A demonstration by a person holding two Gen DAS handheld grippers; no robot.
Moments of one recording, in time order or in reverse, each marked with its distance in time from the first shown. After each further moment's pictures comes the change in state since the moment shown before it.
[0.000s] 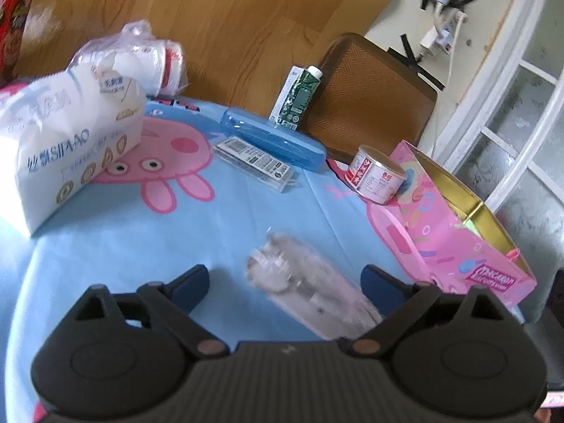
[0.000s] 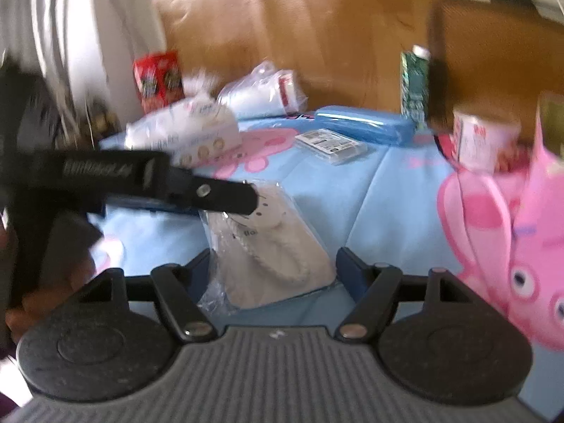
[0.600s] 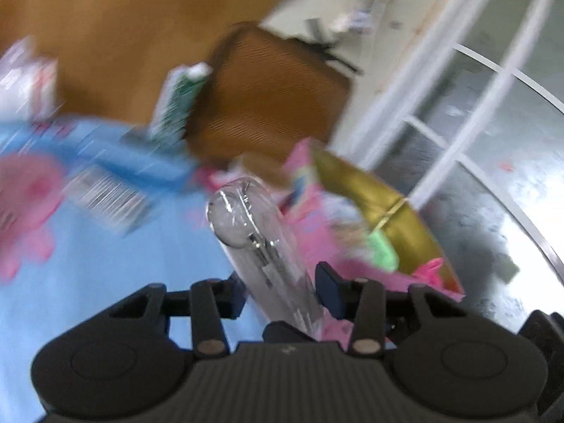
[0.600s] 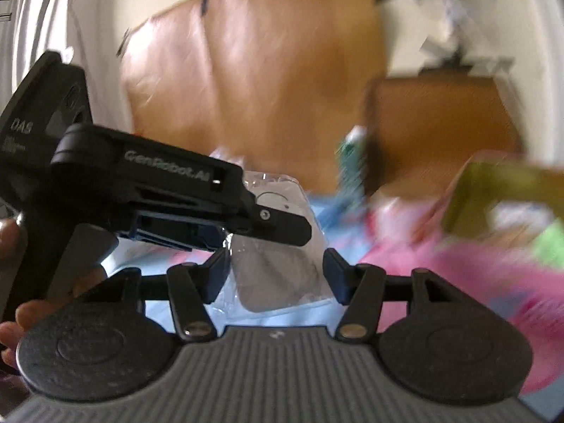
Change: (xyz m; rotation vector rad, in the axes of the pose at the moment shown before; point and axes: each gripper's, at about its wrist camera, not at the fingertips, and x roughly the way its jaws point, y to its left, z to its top) left arm 0.033 -0.110 0.060 0.127 0.053 -0.237; right arm -0.066 -0.026 0.020 -0.027 -0.295 -0.175
